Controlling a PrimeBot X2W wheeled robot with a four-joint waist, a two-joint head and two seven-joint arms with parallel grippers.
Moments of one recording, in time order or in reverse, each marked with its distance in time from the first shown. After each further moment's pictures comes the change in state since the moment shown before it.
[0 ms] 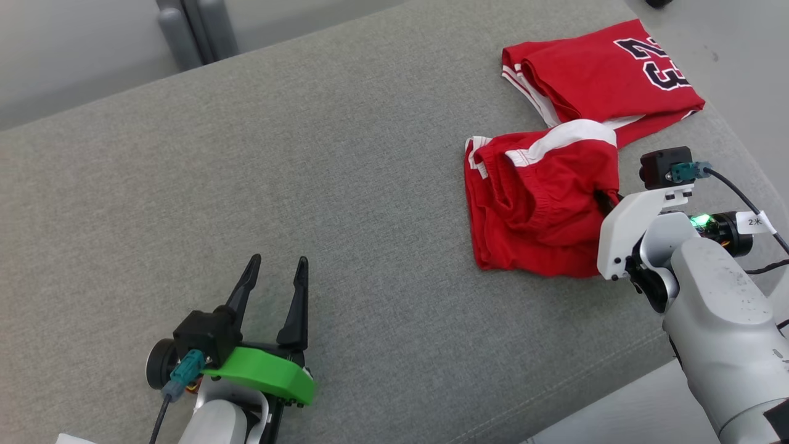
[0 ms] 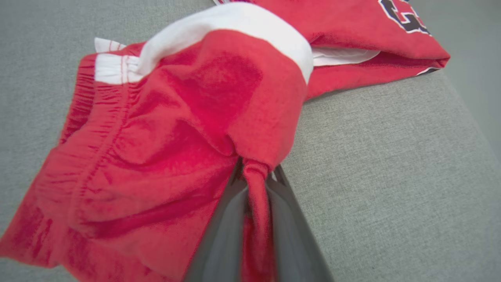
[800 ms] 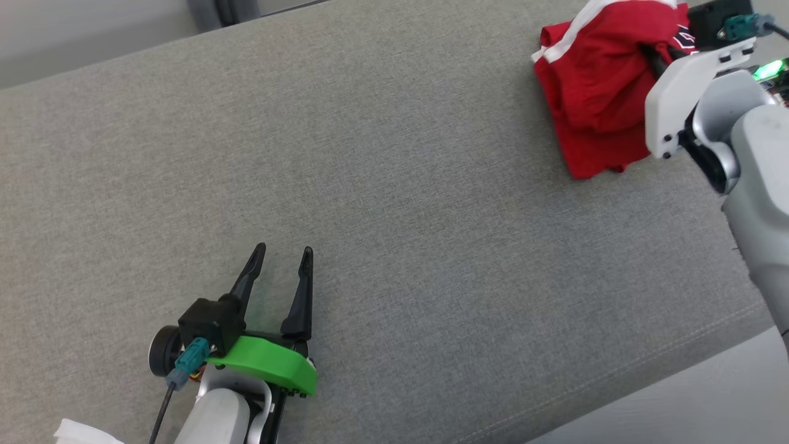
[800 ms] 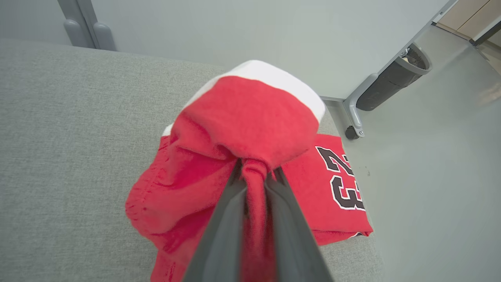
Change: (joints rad) left arm -0.037 0.006 -0.028 0.013 -0.003 0.006 0.003; right arm -0.260 -0.143 0.131 -0.116 -0.034 0.000 0.064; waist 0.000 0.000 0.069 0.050
